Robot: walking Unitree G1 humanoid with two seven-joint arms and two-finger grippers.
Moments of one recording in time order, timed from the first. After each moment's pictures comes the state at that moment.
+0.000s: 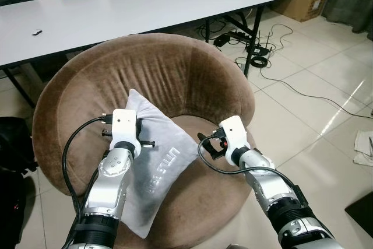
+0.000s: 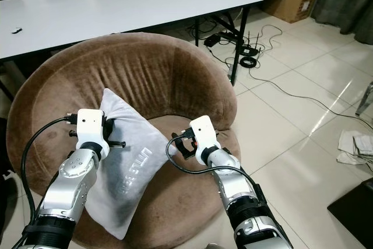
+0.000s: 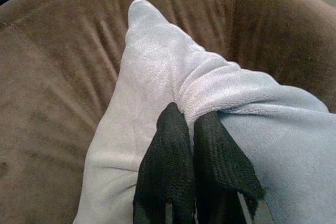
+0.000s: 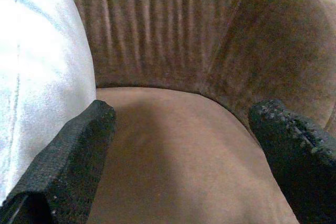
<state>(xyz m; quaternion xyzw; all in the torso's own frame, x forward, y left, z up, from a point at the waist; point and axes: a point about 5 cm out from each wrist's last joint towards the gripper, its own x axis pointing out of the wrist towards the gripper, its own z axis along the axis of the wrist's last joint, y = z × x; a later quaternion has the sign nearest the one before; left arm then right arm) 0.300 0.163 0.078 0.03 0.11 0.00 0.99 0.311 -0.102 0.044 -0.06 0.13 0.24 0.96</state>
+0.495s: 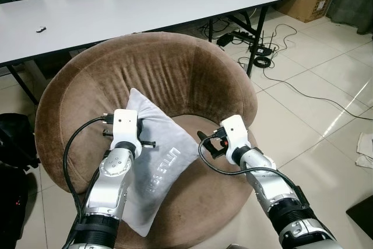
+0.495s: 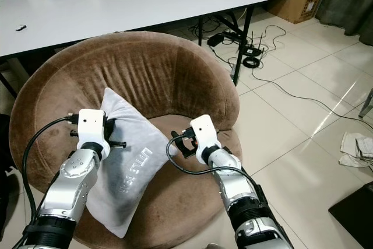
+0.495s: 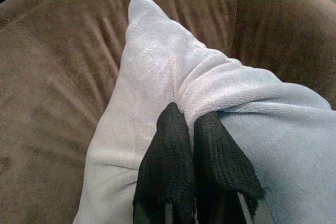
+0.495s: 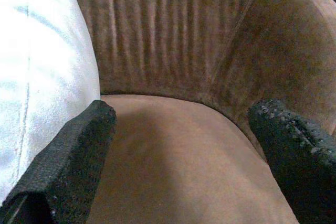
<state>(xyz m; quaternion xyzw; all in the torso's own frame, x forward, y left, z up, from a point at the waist) 0.300 0.161 0.078 0.03 0.11 -0.01 0.99 0.310 -0.102 0.048 -0.06 0.11 0.25 0.96</state>
